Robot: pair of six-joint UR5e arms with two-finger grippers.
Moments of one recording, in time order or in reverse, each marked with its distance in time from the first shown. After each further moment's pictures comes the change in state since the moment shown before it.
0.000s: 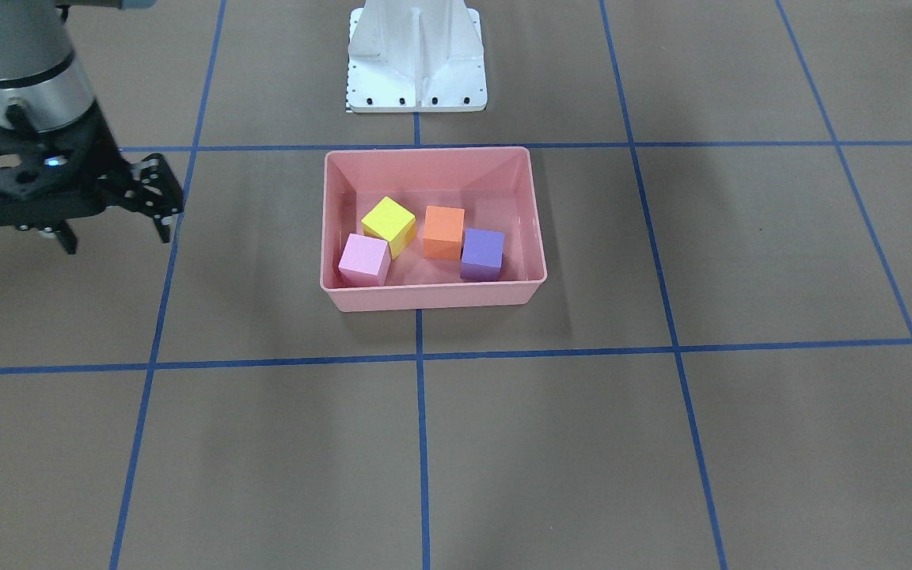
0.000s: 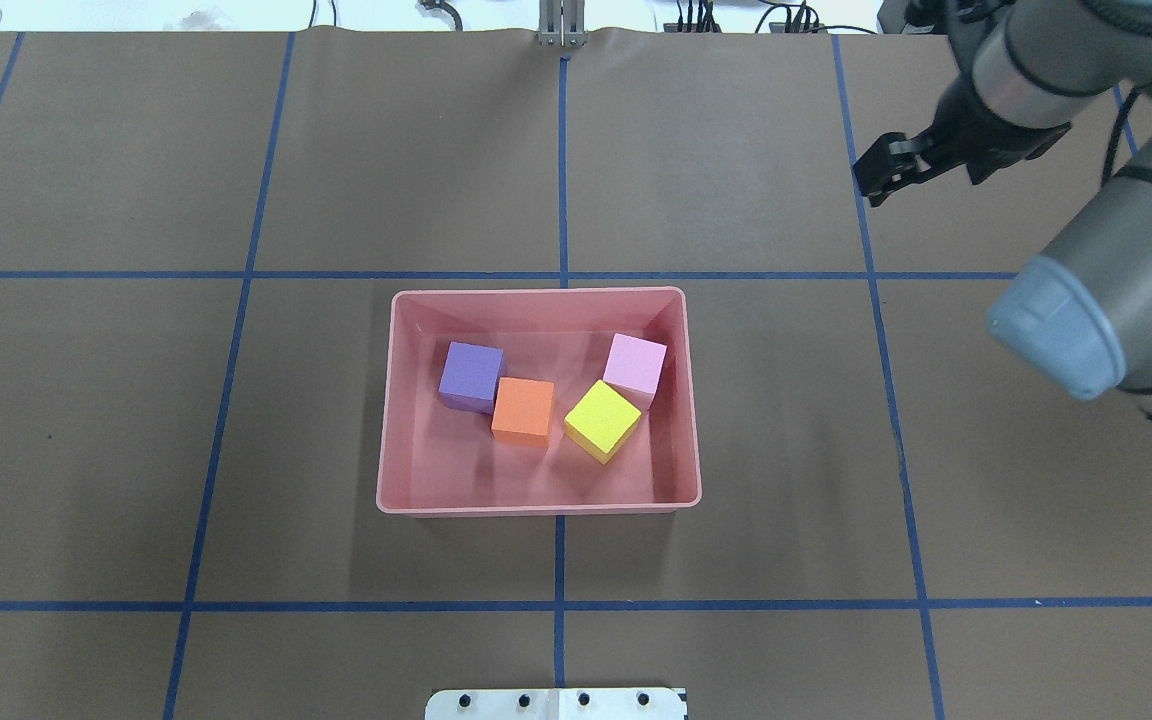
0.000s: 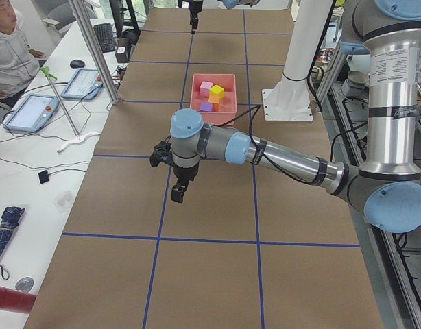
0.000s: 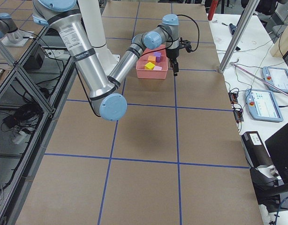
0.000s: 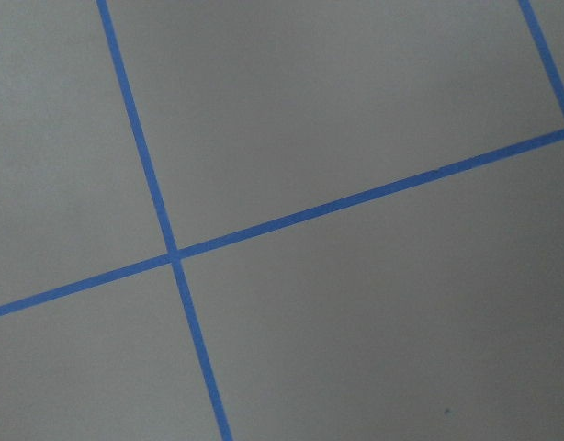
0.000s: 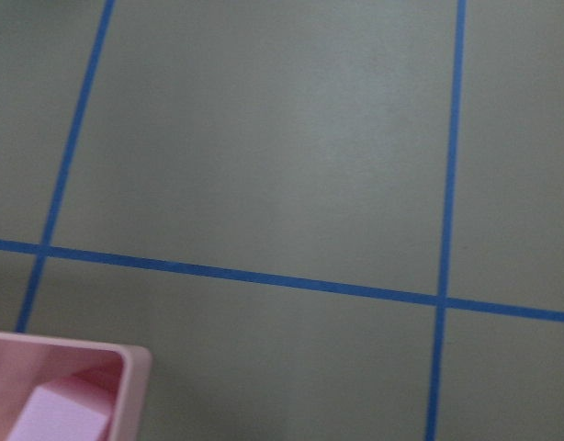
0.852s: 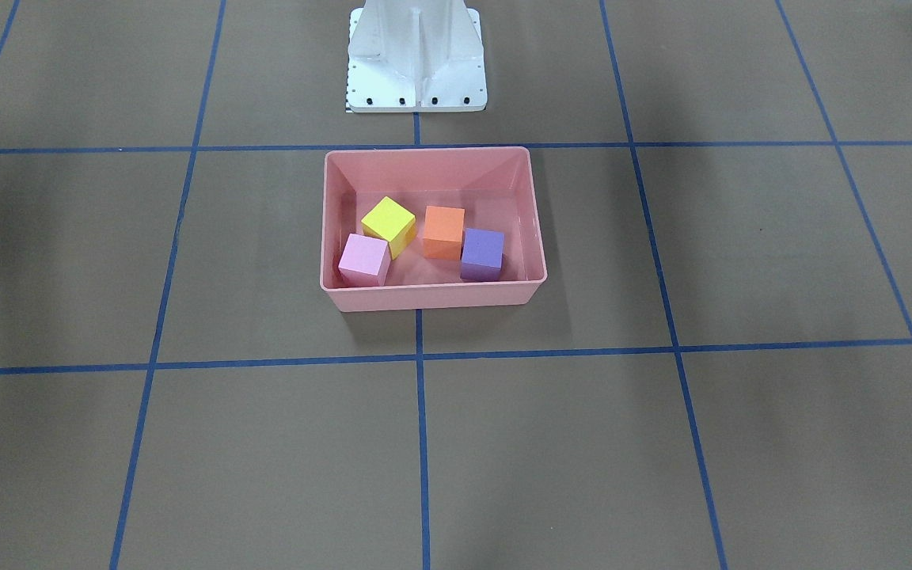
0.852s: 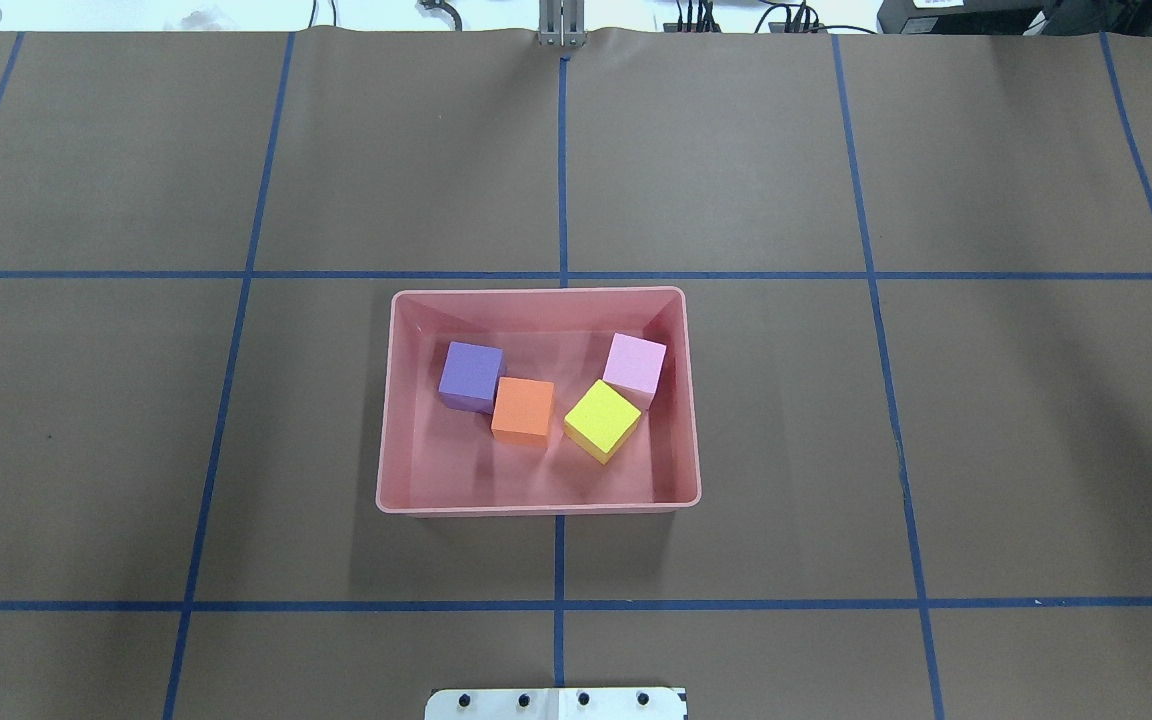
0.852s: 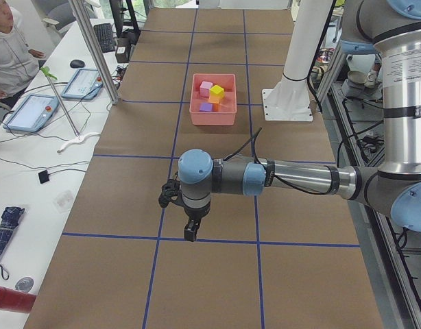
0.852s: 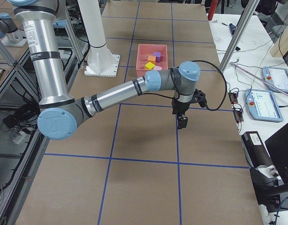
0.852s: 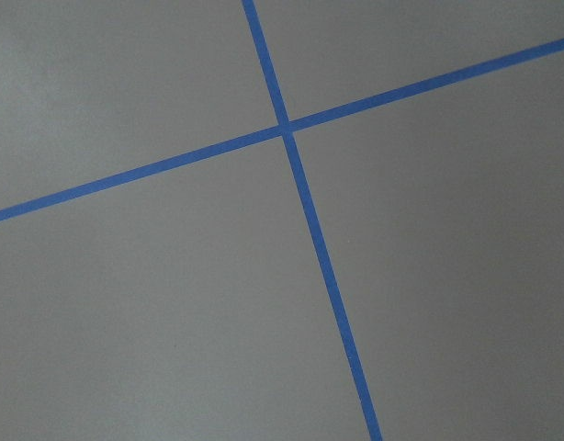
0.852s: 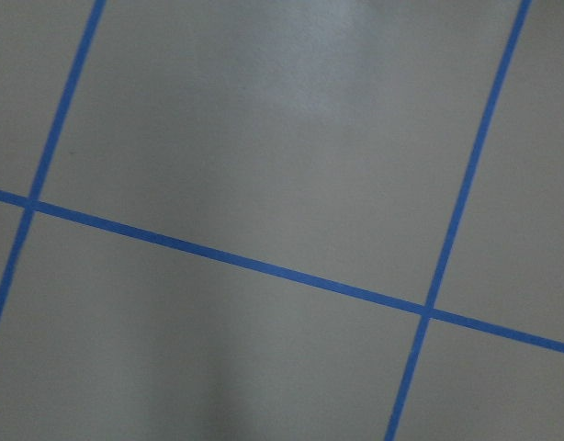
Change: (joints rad) left arm -0.079 0.076 0.098 -0.011 -0.006 0.103; right arm 0.449 -0.340 -0.187 0.034 0.212 -0.592
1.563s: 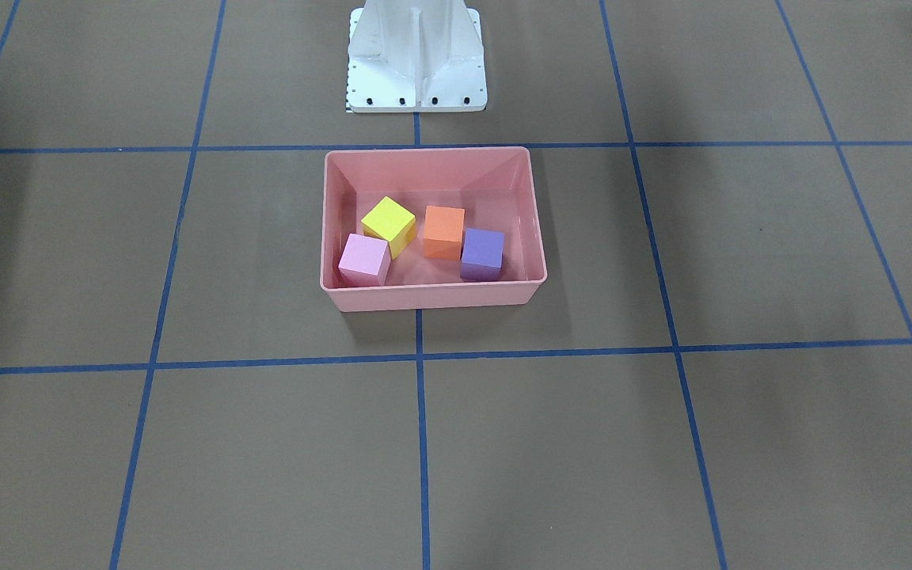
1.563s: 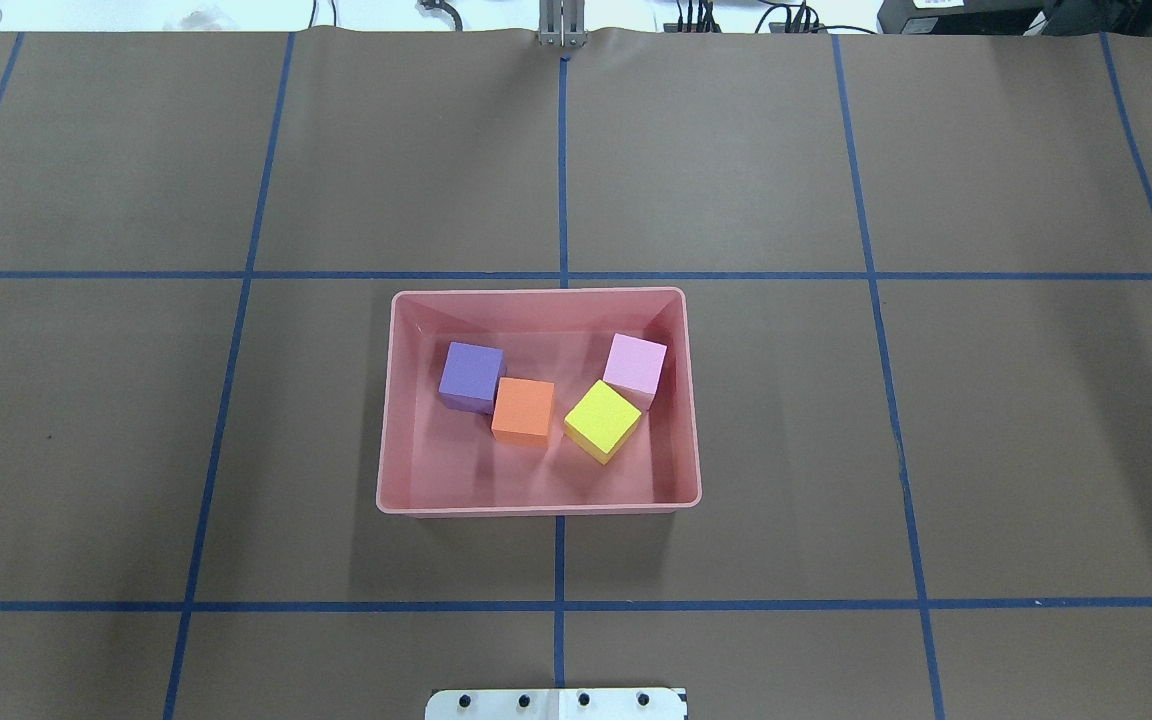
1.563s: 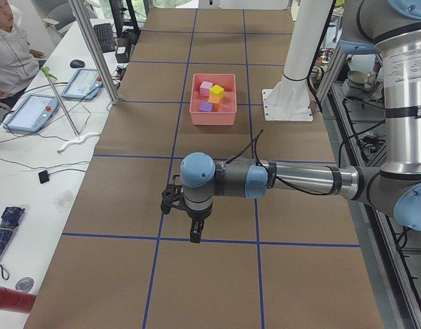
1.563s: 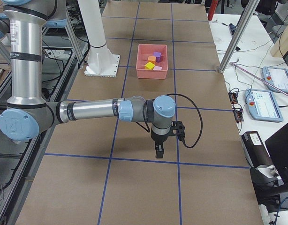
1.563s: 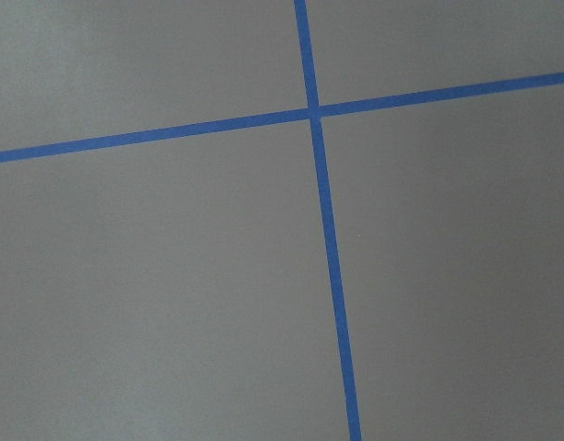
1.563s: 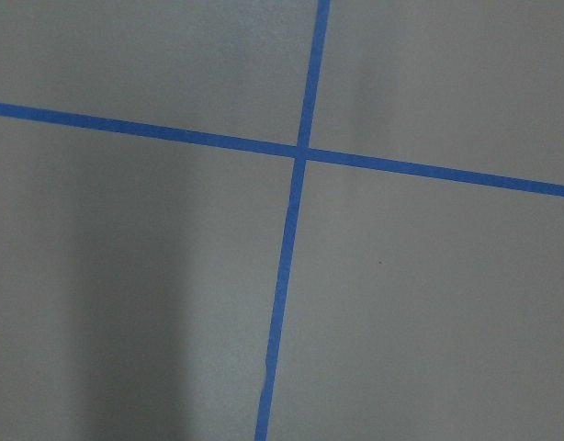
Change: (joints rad) left arm -0.003 0.004 0.006 -0.006 -0.025 -0.157; right arm 0.082 -0.204 -0.022 0.158 0.000 -0.025
